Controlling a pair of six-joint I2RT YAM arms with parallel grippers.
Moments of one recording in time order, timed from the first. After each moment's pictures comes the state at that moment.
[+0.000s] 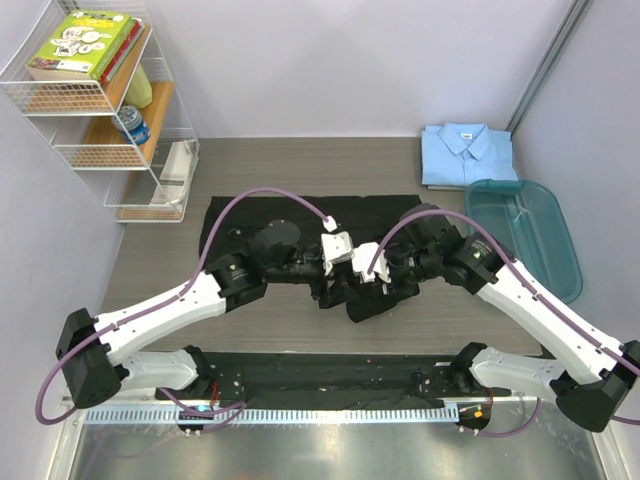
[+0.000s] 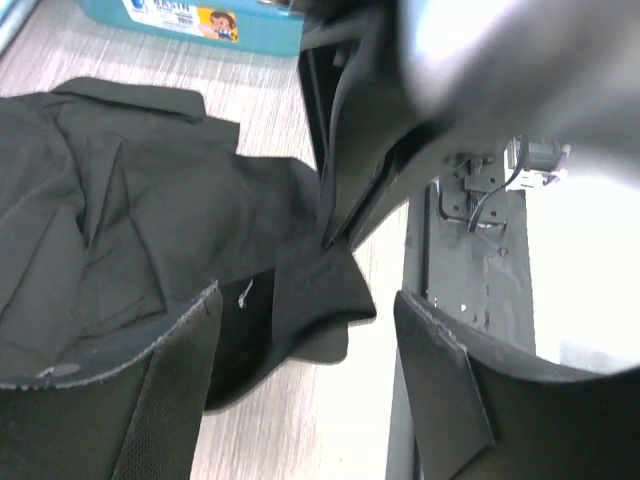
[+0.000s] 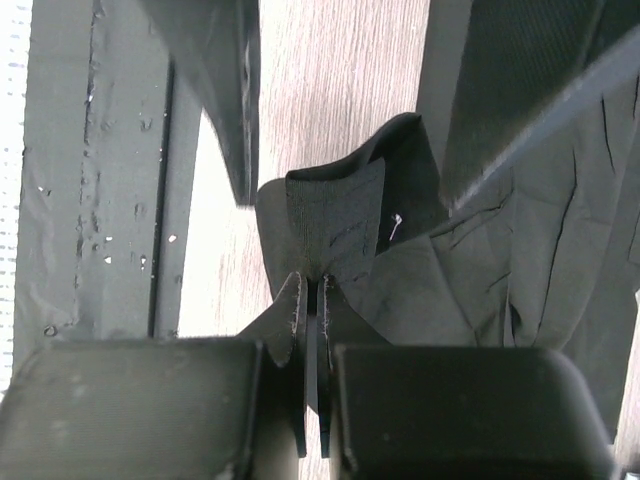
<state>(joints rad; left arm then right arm) -0.95 1.20 0.96 -0.12 0.47 0.12 0.73 1.07 1.15 -0.96 -0.54 -0.84</state>
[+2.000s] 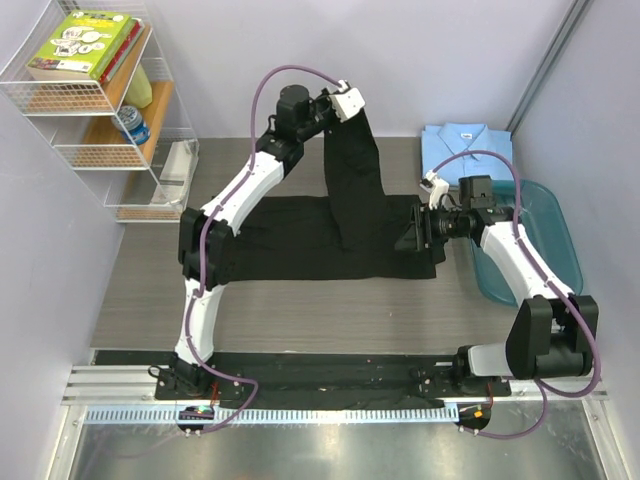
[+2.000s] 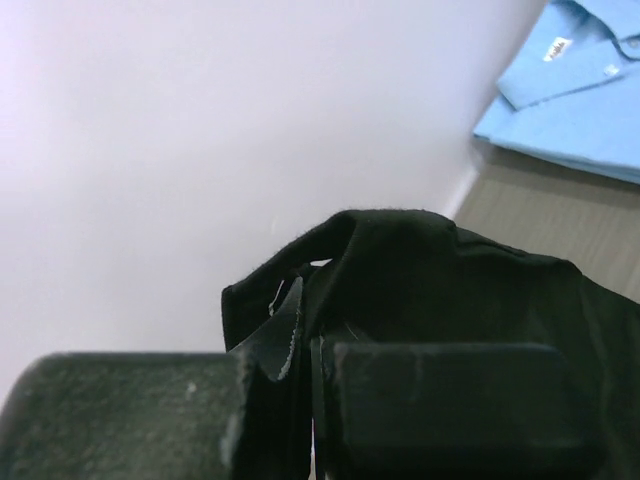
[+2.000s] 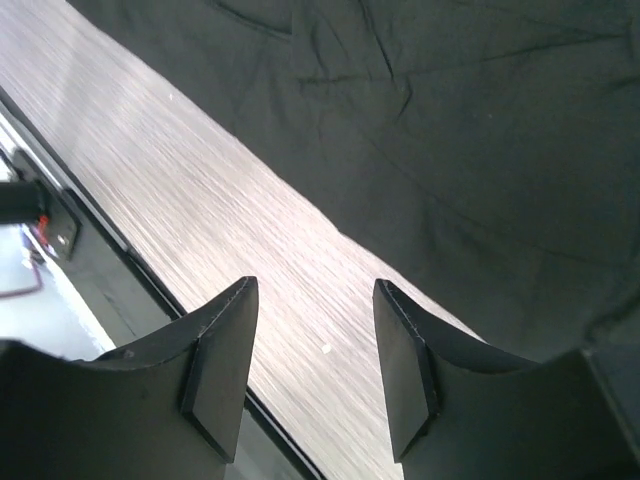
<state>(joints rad) -0.50 2.20 2.14 0.04 0.32 0.68 0.04 1.35 1.01 -0.64 -0.74 -0.10</state>
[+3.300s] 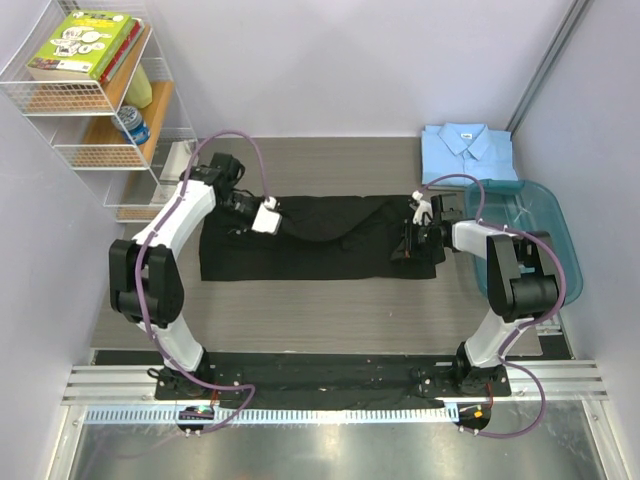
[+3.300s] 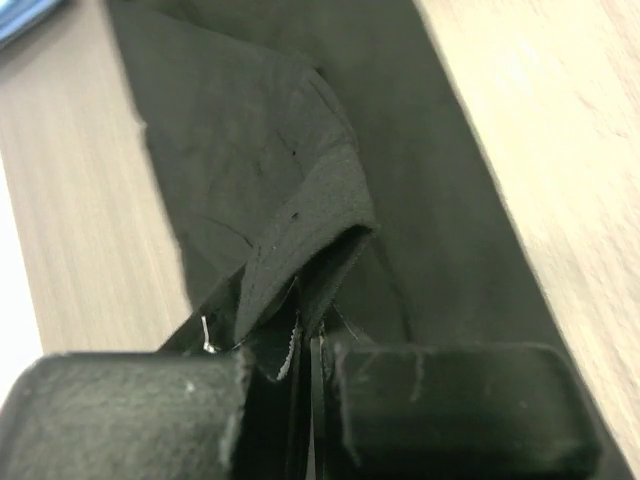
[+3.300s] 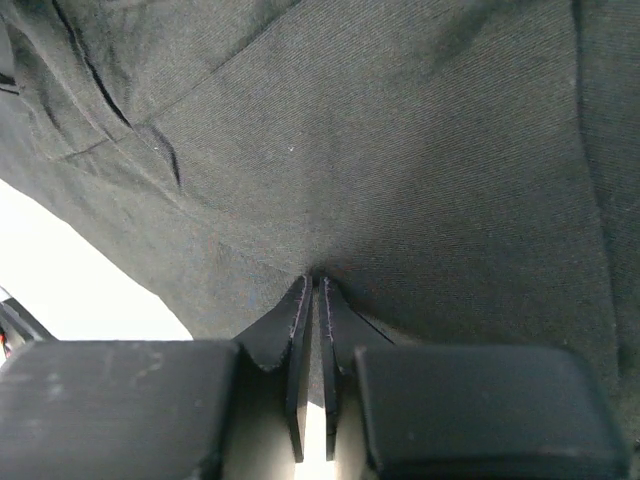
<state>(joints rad) -0.22 1.73 1.46 -1.02 0.94 1.80 0.09 1.72 0.88 -0.23 -0.55 0.19</state>
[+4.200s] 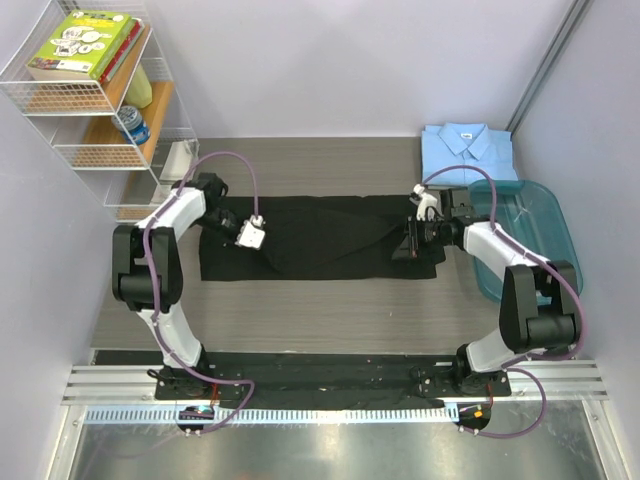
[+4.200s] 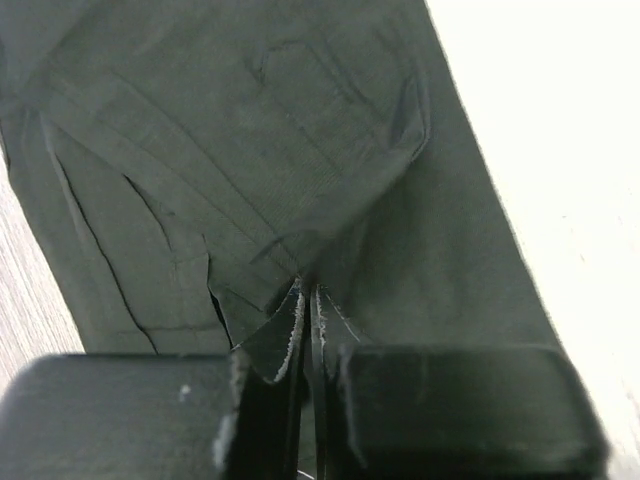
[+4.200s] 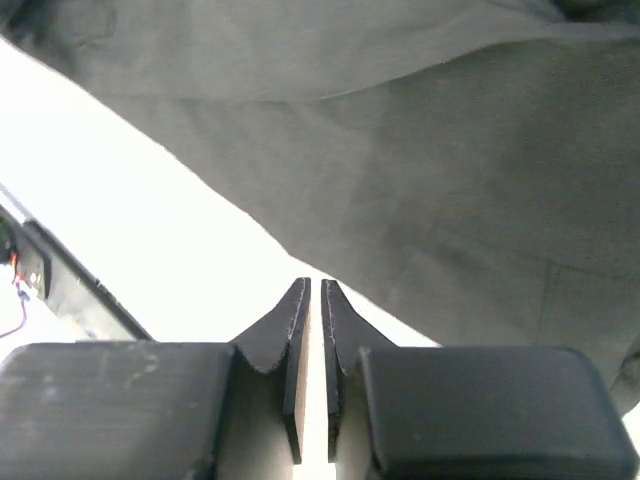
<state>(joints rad) -0.07 1.82 1.31 -1.04 0.77 2.02 0.09 1.53 0.89 -0.42 -0.63 0.07</state>
